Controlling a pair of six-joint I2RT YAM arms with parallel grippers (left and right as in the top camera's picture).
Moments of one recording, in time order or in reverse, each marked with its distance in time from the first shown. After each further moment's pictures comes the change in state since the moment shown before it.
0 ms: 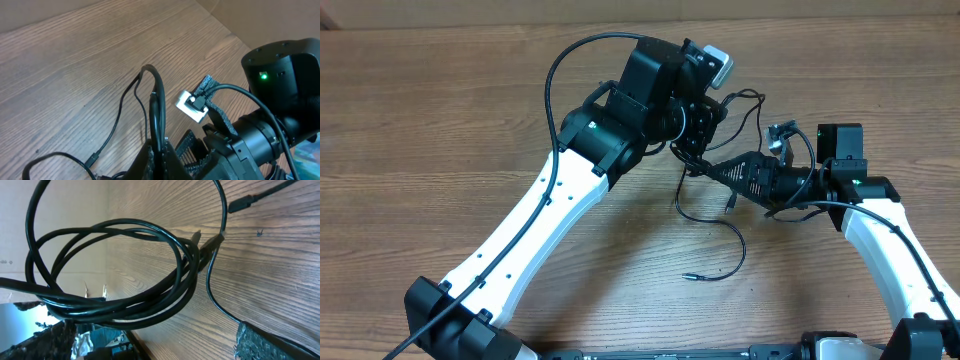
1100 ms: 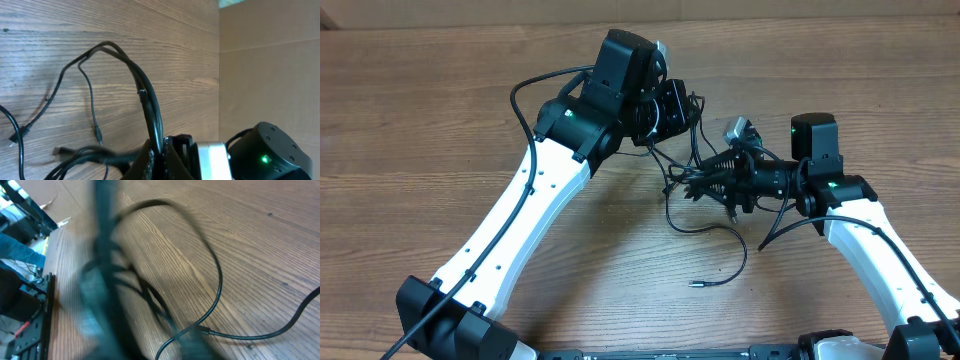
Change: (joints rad) left arm 0.094 0.000 0.000 -0.105 0.060 -0.715; right arm 0.137 0.000 0.000 0.195 -0.007 -0.730
